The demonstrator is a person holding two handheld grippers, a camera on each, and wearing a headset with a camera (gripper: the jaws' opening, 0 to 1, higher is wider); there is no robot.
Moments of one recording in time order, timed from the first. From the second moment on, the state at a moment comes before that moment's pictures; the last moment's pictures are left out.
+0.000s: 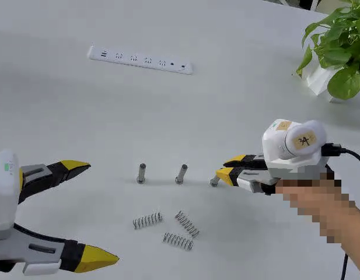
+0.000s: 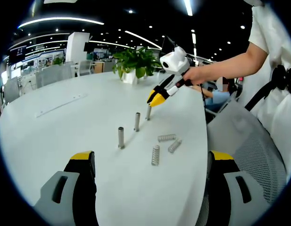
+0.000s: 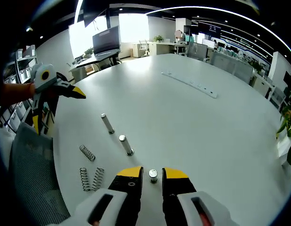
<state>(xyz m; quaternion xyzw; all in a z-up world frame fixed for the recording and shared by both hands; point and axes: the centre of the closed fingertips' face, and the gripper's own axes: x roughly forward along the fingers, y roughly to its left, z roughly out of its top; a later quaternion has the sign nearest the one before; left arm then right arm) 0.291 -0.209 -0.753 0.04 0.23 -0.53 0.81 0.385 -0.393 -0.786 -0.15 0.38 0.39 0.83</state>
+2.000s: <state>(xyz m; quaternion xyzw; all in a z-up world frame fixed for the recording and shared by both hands) 0.280 -0.219 -0.757 0.11 0.25 -0.54 0.80 0.304 -0.436 -0.750 -0.11 0.31 0.42 0.85</state>
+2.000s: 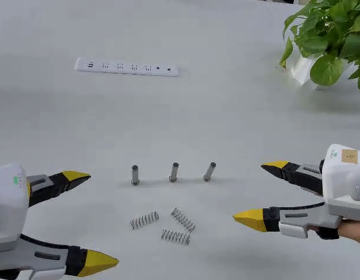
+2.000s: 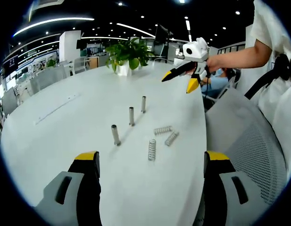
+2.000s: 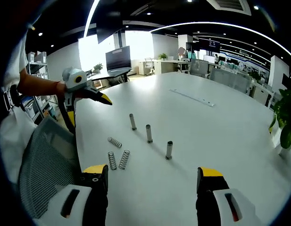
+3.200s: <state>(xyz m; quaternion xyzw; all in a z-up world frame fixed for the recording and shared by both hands) 0.289 -0.250 -0.818 0.19 0.38 -0.50 0.75 0.281 -0.460 -0.757 -0.09 0.32 0.39 0.86</state>
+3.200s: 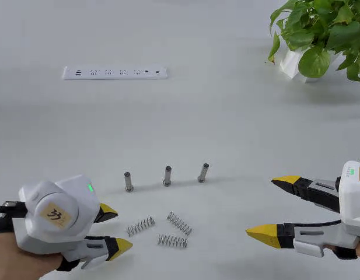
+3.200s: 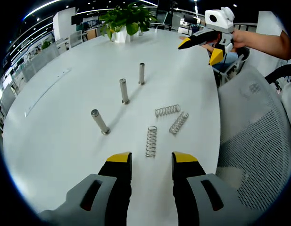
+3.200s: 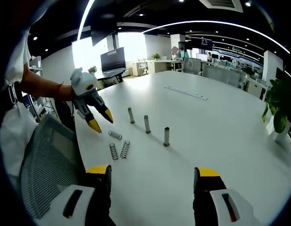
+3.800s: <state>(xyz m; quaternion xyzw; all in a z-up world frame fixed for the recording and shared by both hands) 0.289 -0.258 -0.842 0.23 0.40 -0.49 0.74 0.278 -0.461 -0.758 -0.08 0.32 0.39 0.86</state>
